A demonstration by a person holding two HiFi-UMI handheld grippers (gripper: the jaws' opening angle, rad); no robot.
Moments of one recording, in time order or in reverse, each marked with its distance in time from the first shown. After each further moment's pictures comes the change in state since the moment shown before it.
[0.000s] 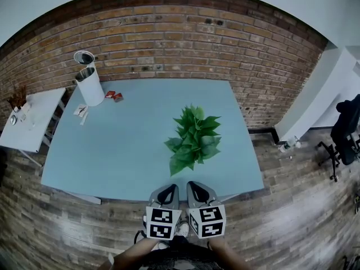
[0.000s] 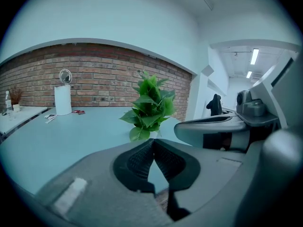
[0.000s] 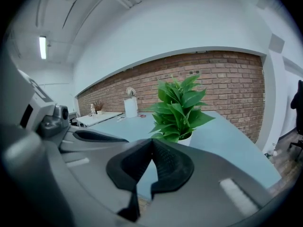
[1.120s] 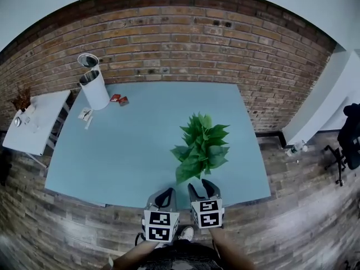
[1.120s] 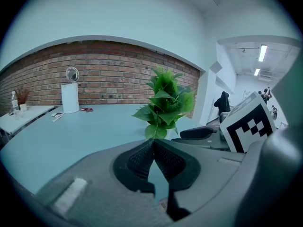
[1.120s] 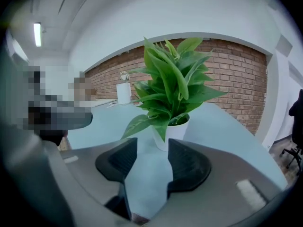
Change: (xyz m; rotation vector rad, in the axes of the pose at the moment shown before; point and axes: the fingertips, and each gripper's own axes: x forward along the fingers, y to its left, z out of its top) left arm 0.013 0.039 -0.009 -0.036 0.034 0.068; right arm 0.073 -0.037 -0.045 -0.054 0.121 -0.046
